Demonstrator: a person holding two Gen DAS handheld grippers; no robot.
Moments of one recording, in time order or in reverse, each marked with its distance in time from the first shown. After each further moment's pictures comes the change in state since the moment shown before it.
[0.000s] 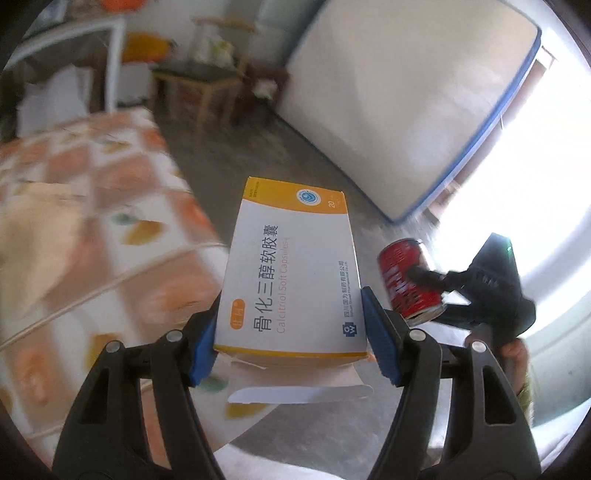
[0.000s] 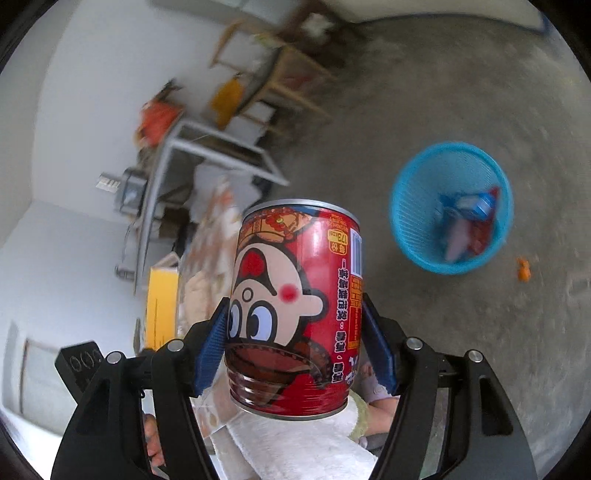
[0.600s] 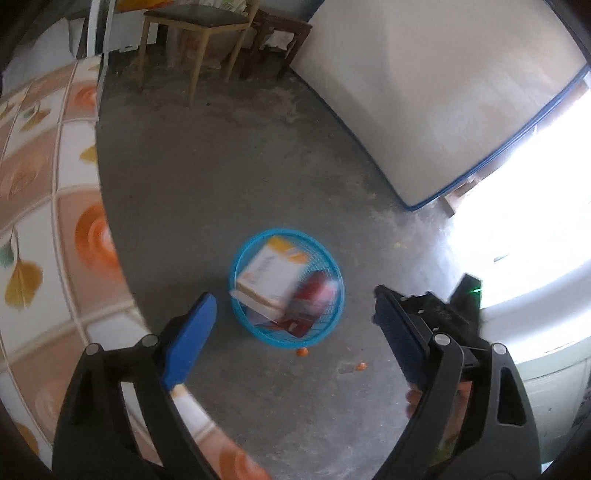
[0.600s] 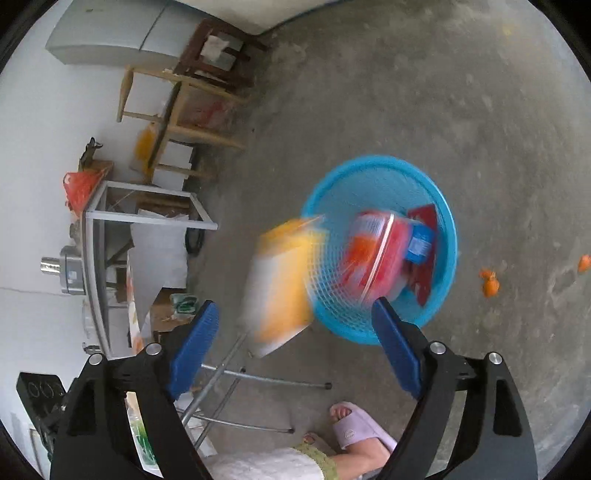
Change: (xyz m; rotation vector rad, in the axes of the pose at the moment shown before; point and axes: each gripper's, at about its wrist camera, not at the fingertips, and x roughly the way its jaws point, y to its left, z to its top) left arm 0.140 -0.004 0.064 -0.110 0.127 0.027; right arm 0.070 -0.129 0.091 0.228 -0.070 -0.142
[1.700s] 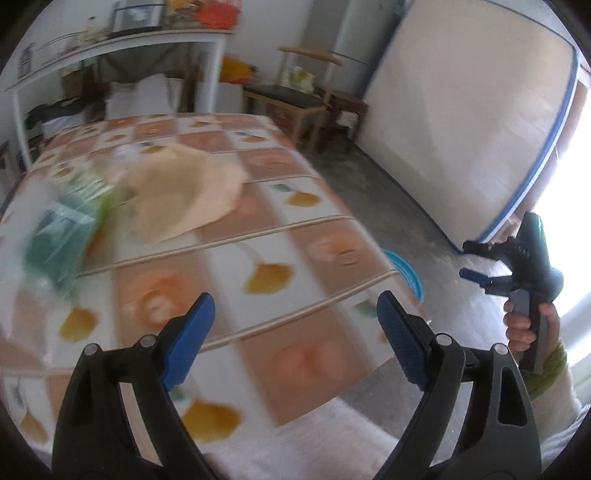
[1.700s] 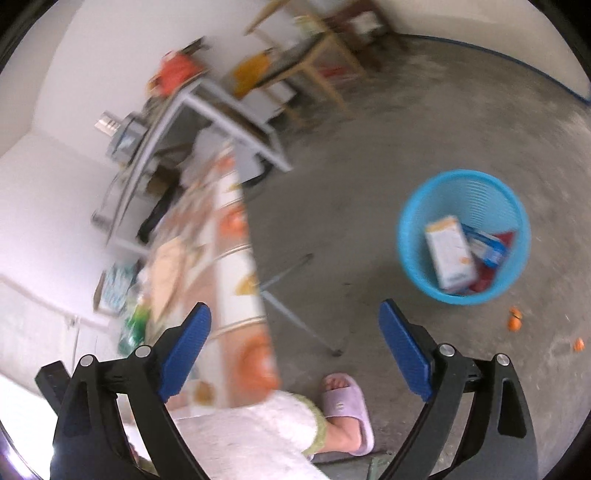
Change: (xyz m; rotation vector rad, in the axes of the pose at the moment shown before) left arm -0.224 0.125 -0.204 -0.029 -0.355 0.255; right arm -0.032 0.159 -0.132 -0.538 0.091 0.074
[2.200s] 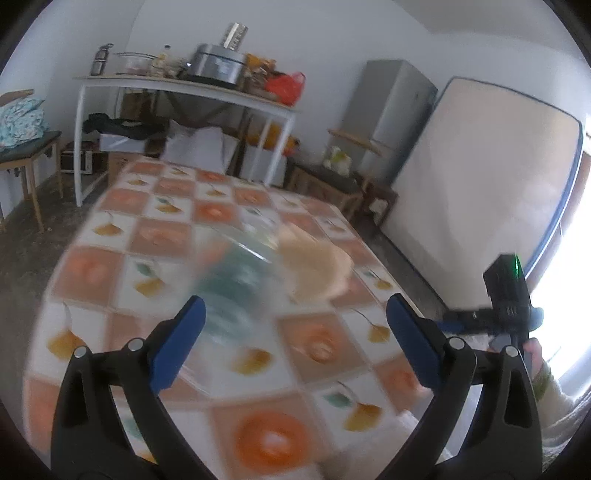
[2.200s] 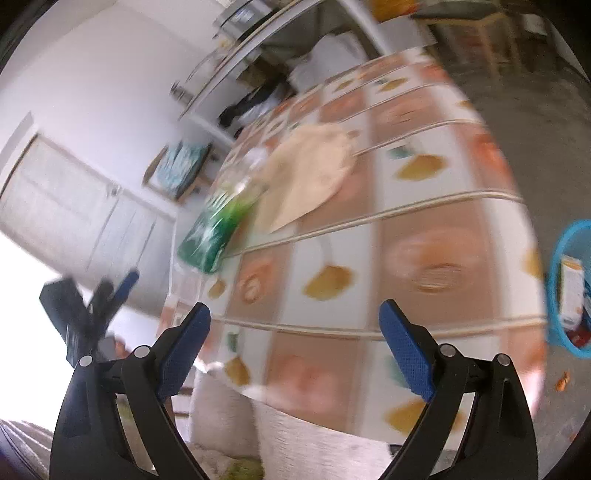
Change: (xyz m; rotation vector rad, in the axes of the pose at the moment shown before) left arm -0.113 0.160 0.005 -0.139 -0.293 0.029; right arm 0.105 0.193 -0.059 -0.385 0.331 0.197
